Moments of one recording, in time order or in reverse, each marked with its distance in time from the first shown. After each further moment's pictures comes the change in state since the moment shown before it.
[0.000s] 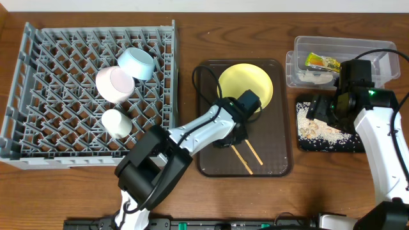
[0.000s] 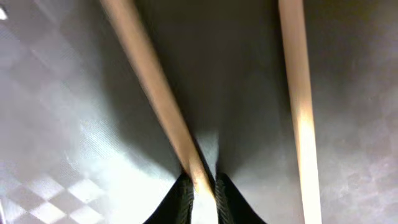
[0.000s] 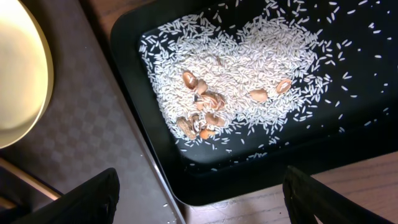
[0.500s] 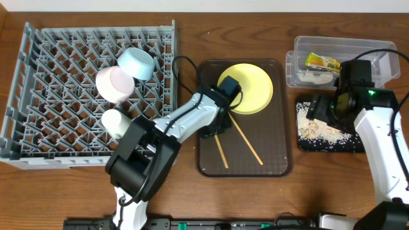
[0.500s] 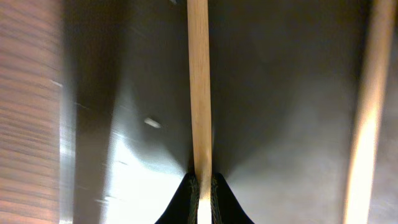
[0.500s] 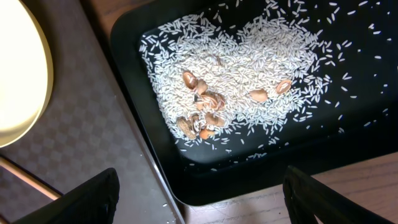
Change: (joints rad) left arm 0.146 -0.010 0.000 -0.039 -0.027 0.095; right arm 0.000 0.000 0.000 0.000 0.000 -0.005
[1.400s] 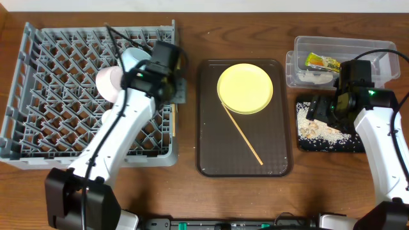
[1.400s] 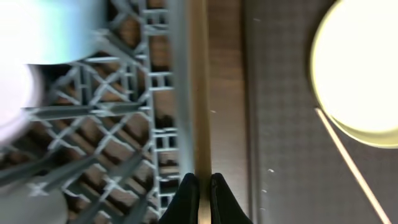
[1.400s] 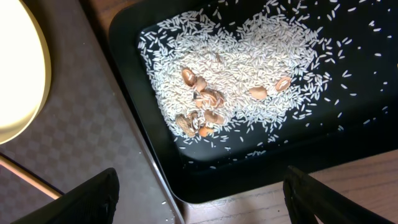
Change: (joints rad) left arm 0.344 -0.385 0.000 -0.025 -0.058 0.658; right arm 0.000 0.000 0.000 -0.008 0.000 -0.003
